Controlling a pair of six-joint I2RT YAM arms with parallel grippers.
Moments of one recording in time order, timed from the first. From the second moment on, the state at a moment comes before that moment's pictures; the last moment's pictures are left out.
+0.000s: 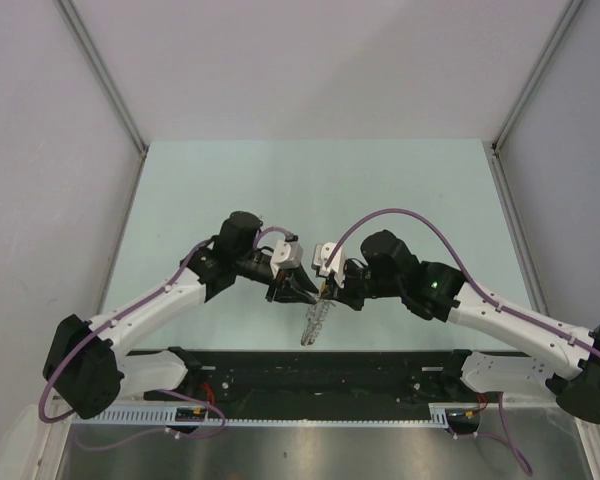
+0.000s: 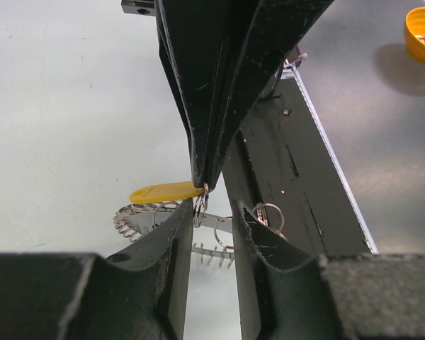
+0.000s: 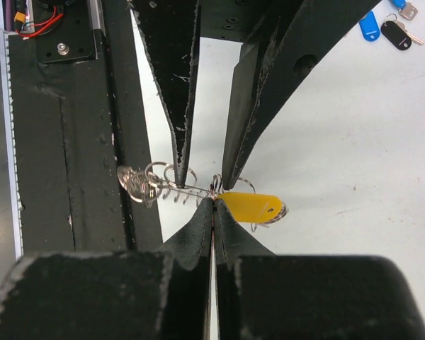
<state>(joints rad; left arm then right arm) -0.65 1.18 0.80 -0.17 1.11 0.39 0.98 1.08 0.95 -0.43 -0.33 -0.28</state>
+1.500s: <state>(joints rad) -0.65 1.22 0.78 -0.11 1.09 0.31 0.98 1.06 0.95 -0.44 -0.32 -0.27</state>
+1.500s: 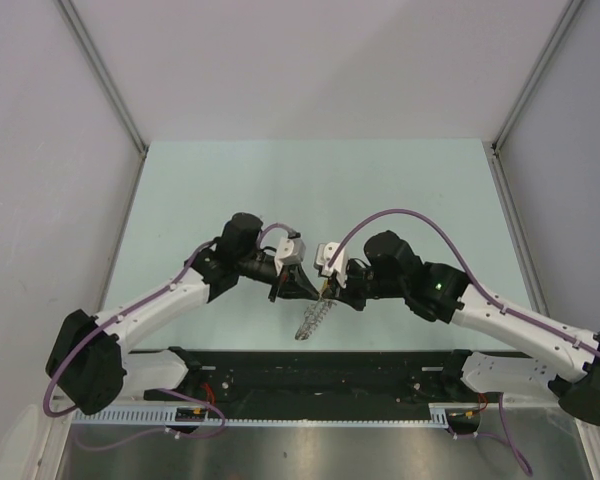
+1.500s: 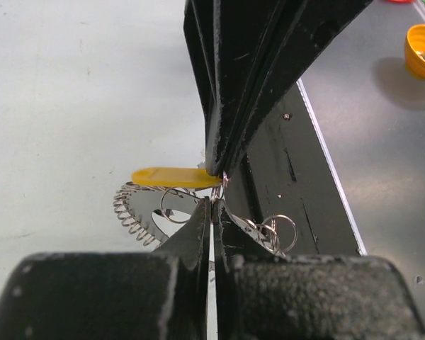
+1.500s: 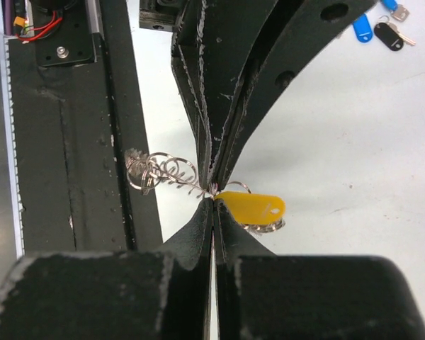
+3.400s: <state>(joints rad) -0.64 0.95 0.27 0.98 0.63 -0.57 1.01 0.94 0.82 -0.23 -0.23 -0.20</state>
